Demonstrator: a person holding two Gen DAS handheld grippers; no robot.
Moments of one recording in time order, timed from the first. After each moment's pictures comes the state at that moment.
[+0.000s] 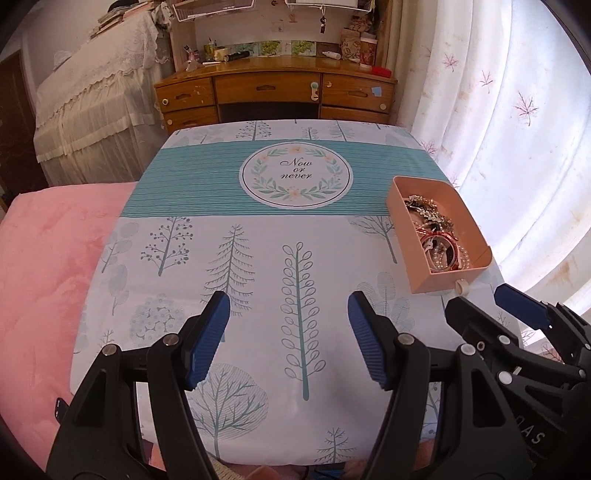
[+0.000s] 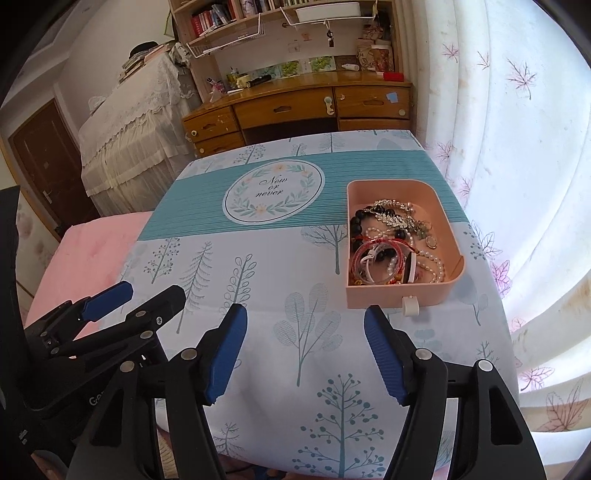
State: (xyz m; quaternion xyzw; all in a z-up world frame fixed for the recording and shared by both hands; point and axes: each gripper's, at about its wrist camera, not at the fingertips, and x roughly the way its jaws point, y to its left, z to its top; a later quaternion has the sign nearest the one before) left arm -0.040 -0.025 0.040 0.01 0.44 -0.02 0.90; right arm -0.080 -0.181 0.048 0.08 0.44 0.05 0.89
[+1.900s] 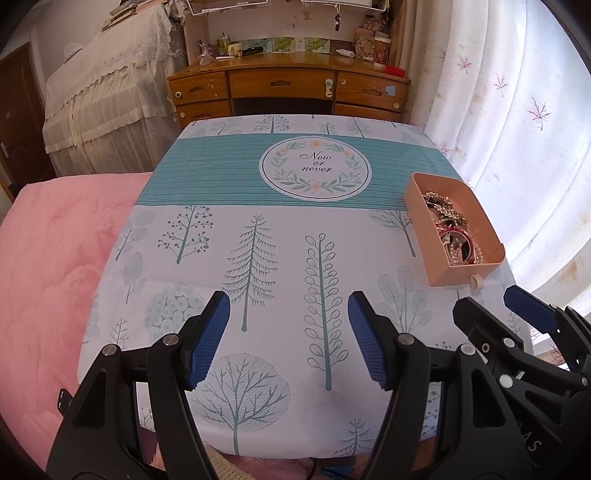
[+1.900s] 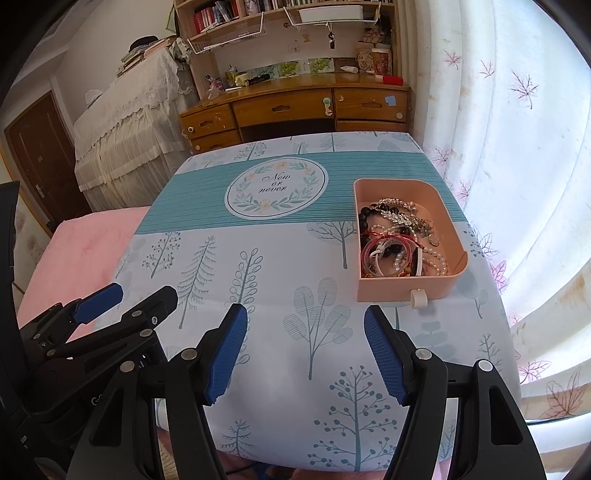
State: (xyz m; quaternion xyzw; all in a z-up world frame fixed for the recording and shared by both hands) left arm -0.046 -0.002 0.033 0.00 0.44 0.00 0.90; right arm -0.084 -0.168 0.045 0.07 0.44 0.04 0.89
